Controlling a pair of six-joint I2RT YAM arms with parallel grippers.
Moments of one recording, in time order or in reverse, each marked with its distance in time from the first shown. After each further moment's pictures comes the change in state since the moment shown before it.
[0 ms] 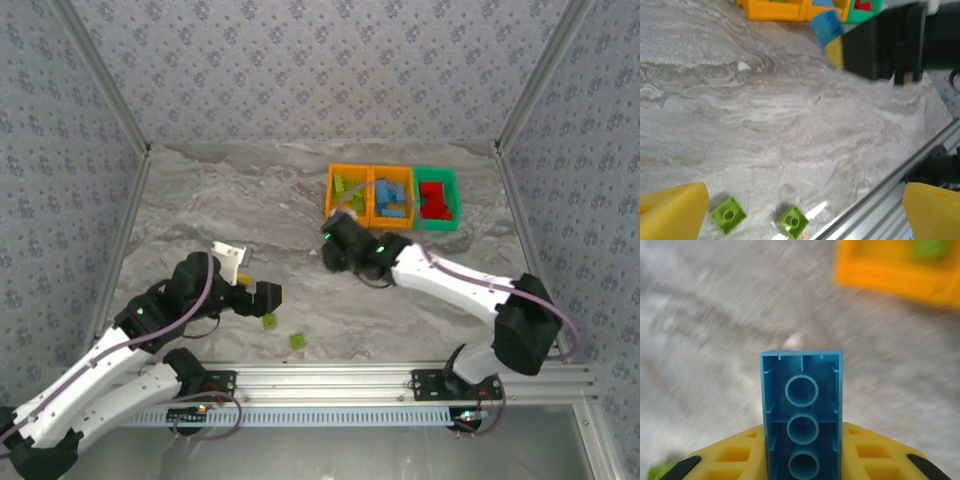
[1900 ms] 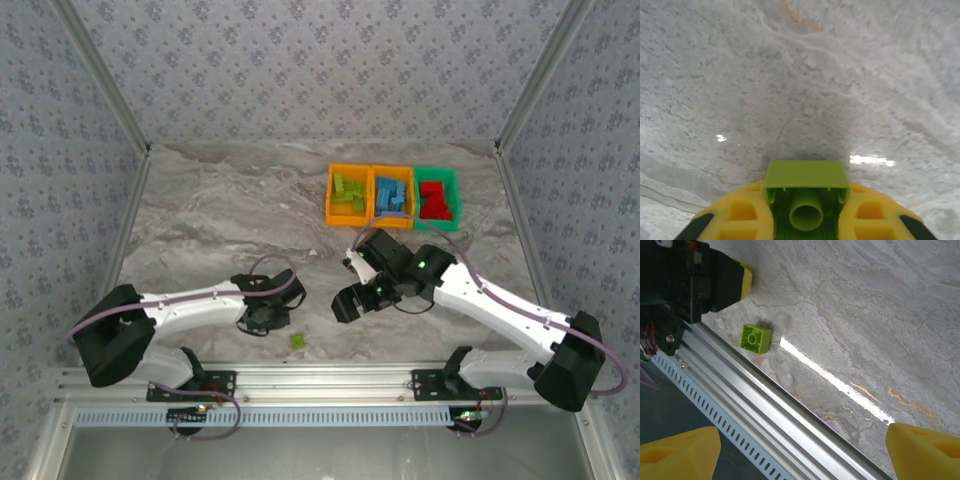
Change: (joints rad) left arm -0.206 0.723 -0.025 -0.024 -0.247 -0.568; right arm 0.049 -0.259 -0.107 -0.385 -0.521 -0.149
